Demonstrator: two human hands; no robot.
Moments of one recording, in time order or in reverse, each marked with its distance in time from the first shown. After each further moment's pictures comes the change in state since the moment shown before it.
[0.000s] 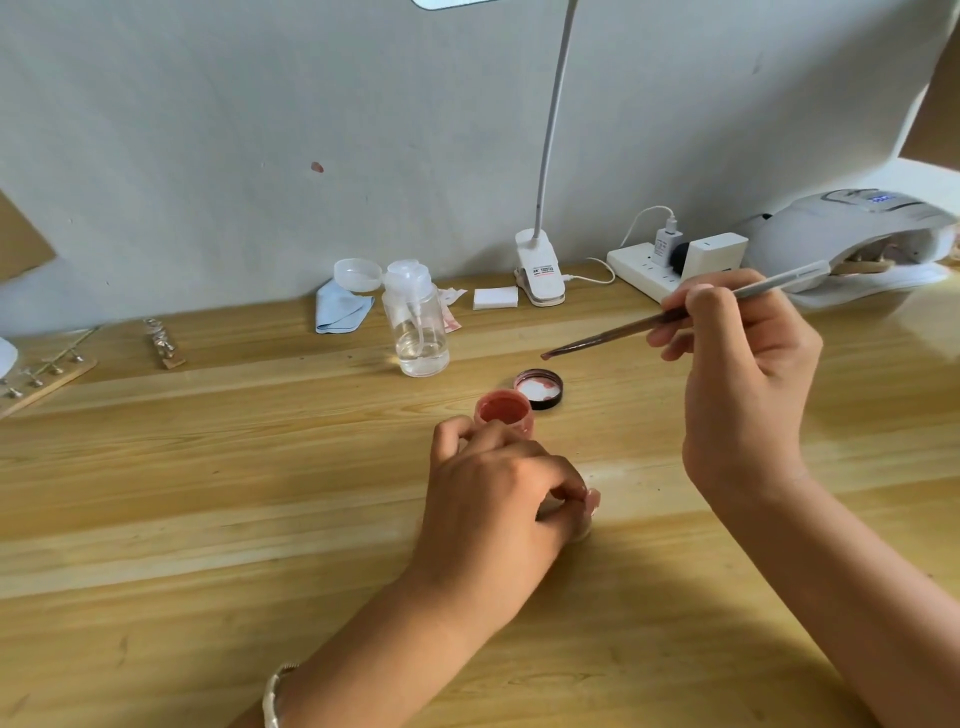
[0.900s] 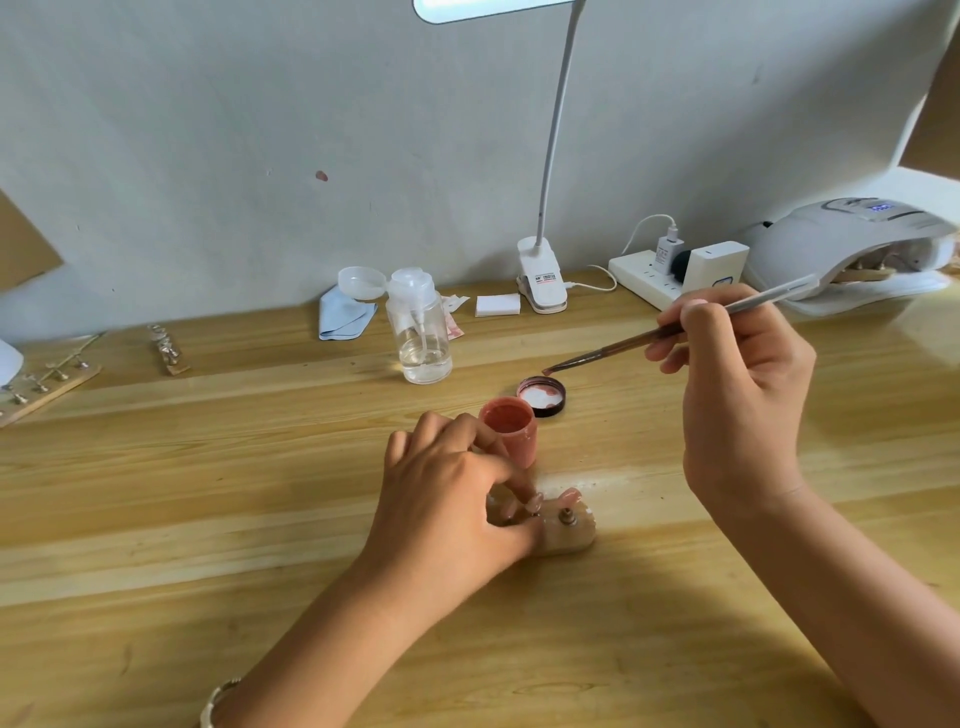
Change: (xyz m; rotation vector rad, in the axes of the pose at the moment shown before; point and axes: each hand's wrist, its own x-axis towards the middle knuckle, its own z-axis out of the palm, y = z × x) left_hand 0.001 -0.029 -0.019 0.101 -0.168 -0.126; right_hand -0.001 0.004 -0.001 -0.044 -0.003 0.018
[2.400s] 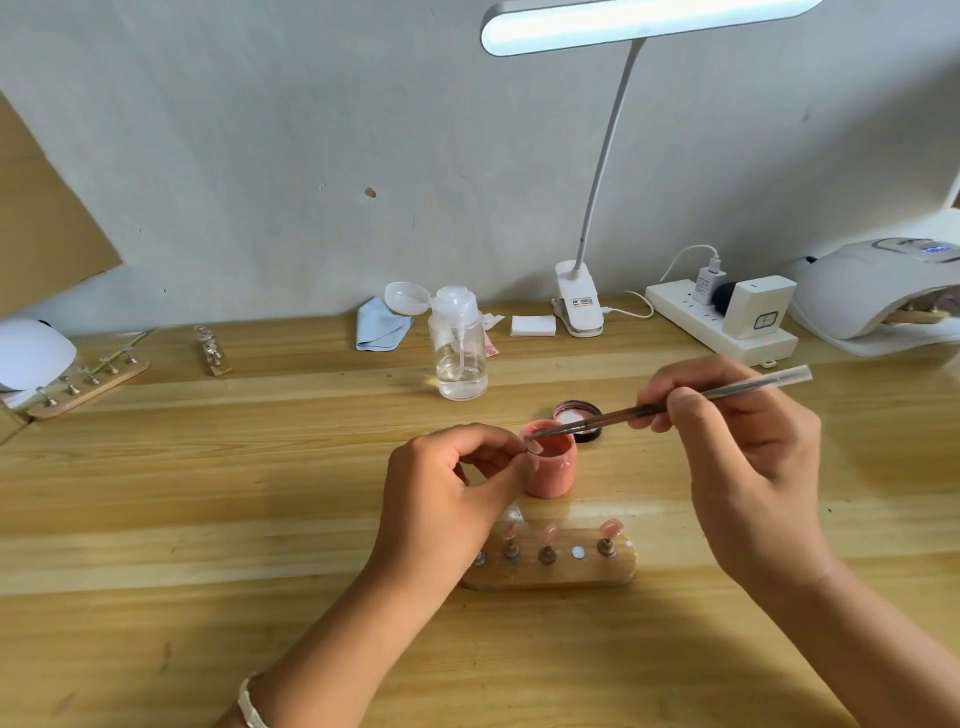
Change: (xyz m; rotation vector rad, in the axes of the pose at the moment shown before) left_hand 0.006 -0.023 -0.003 -0.769 0.301 -0.172; right_hand -0.025 0.001 0.003 -0.088 -0.359 -0.155
